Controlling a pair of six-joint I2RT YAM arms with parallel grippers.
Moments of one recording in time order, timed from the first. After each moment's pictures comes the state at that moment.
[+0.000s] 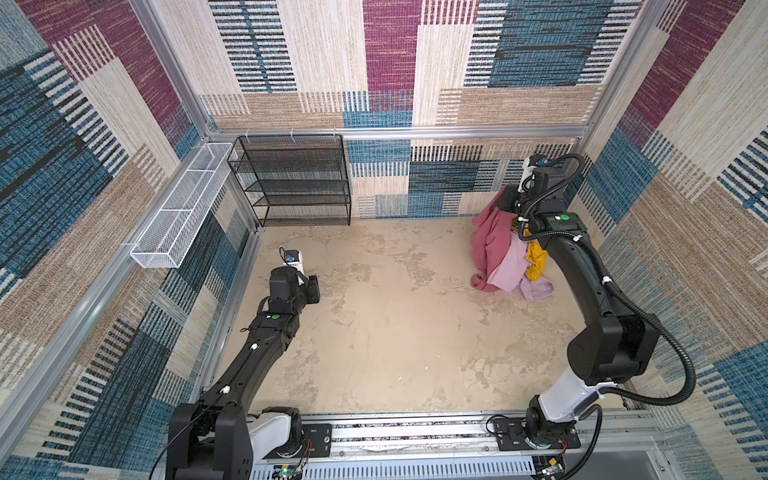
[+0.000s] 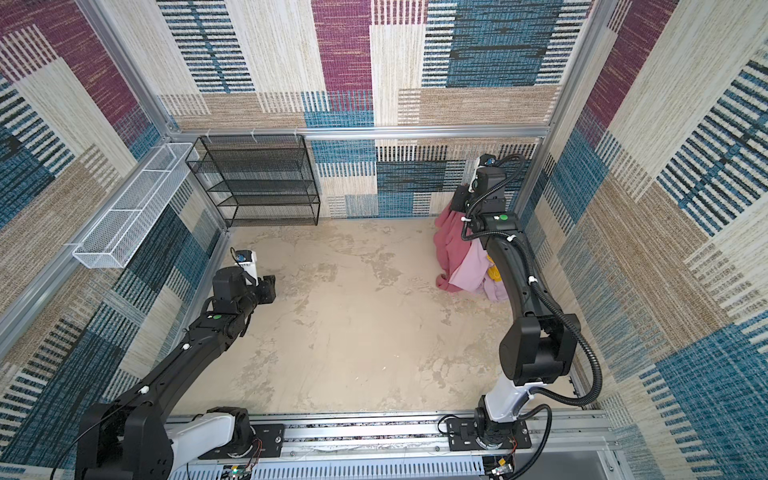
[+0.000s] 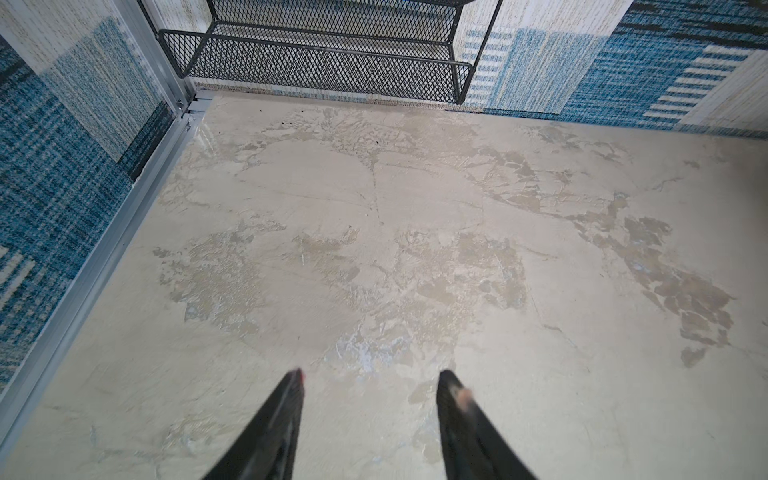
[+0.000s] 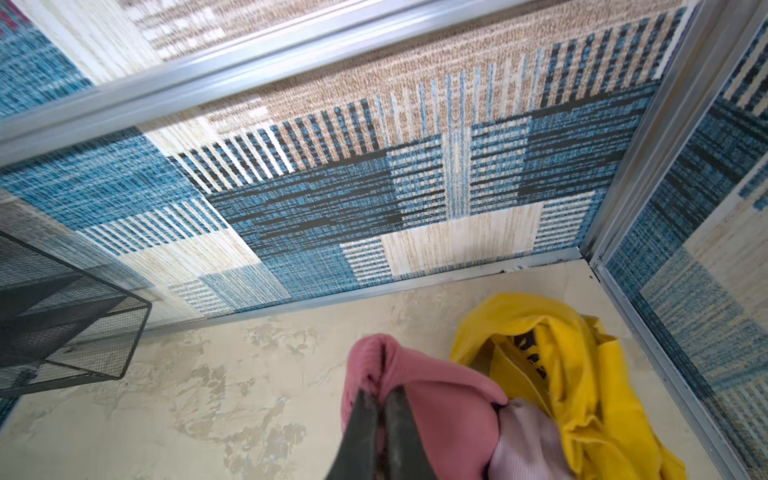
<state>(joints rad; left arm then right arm) -0.08 1.16 0.69 -0.04 -0.07 -0.12 0.05 1.67 1.71 -0.38 0.01 0.26</state>
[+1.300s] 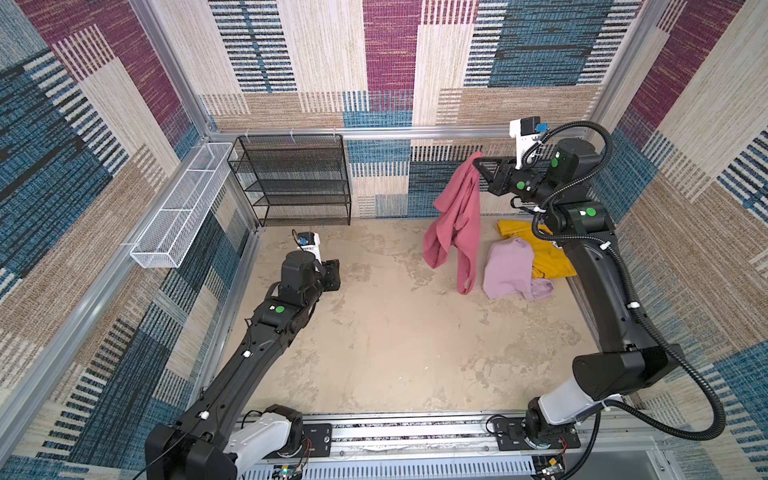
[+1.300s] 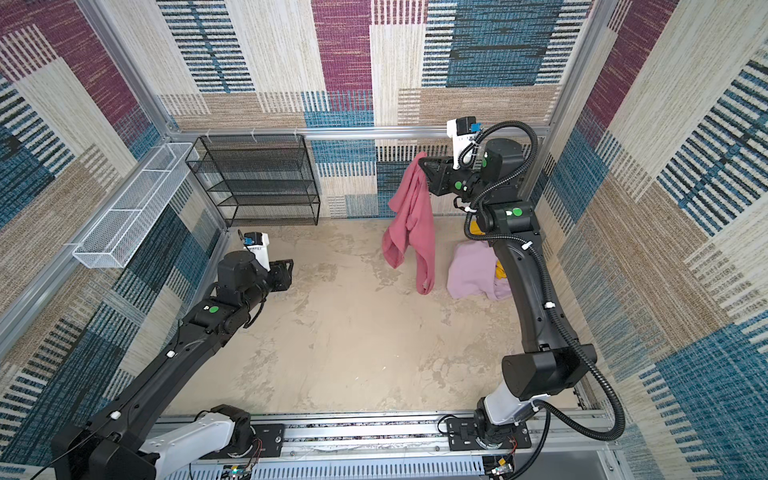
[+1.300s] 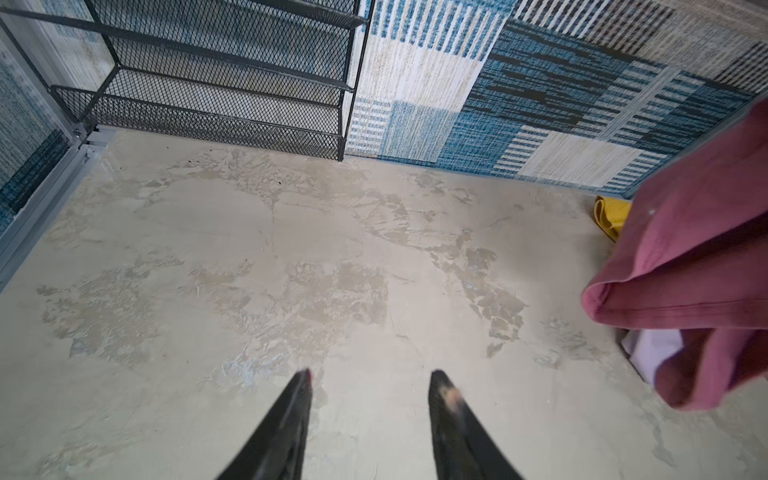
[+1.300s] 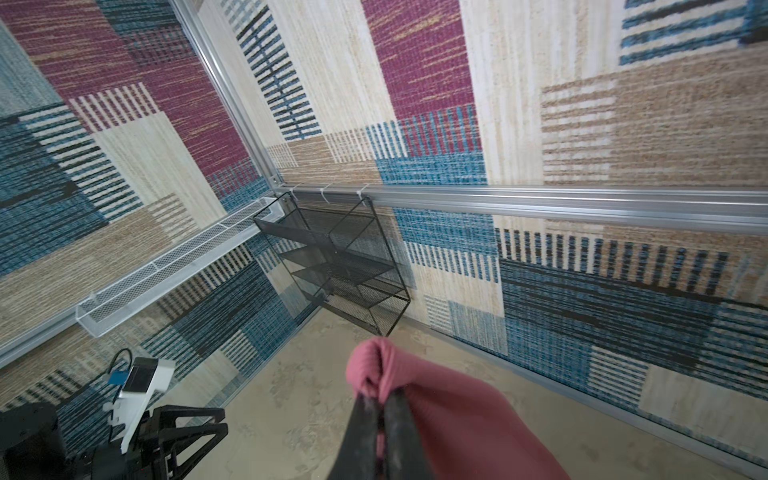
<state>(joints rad) -0.31 1.09 0.96 -0.32 -0.12 -0.33 0.16 1.59 1.95 -0.41 -0.59 0.27</state>
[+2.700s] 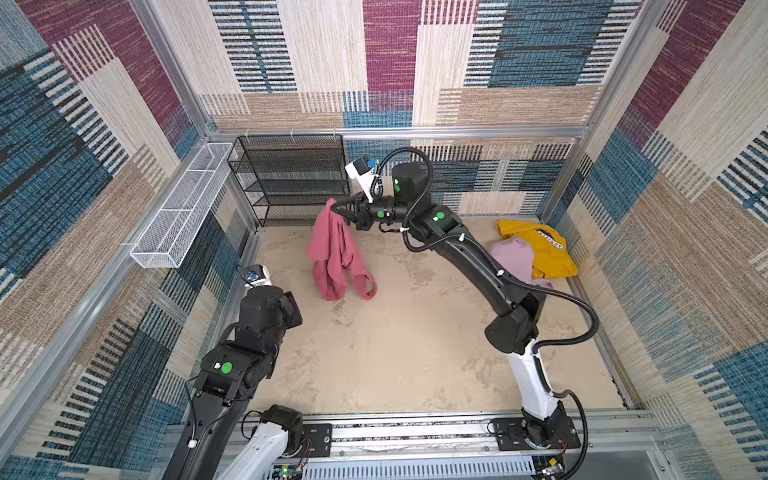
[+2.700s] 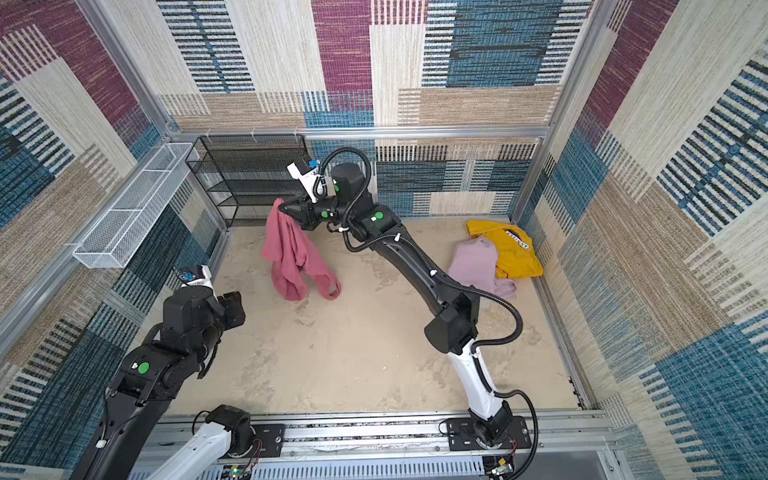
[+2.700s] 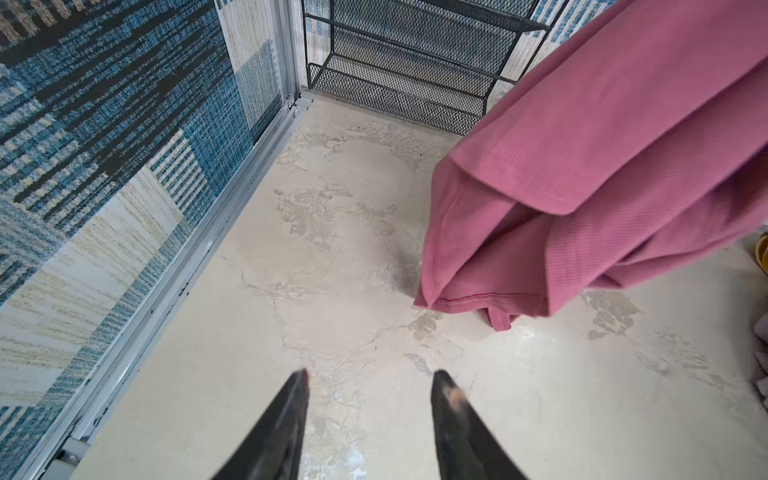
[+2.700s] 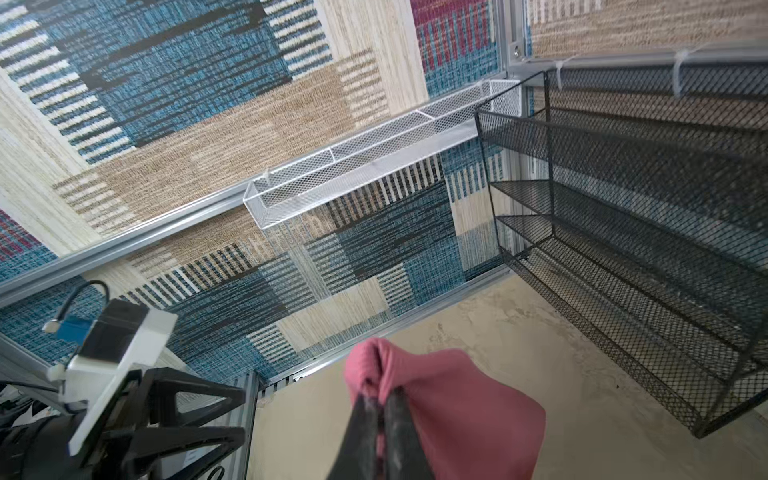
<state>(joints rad) -0.29 0.72 1.00 -0.87 -0.41 -0.43 0.72 2.24 2.50 -0.40 -0.63 0.24</state>
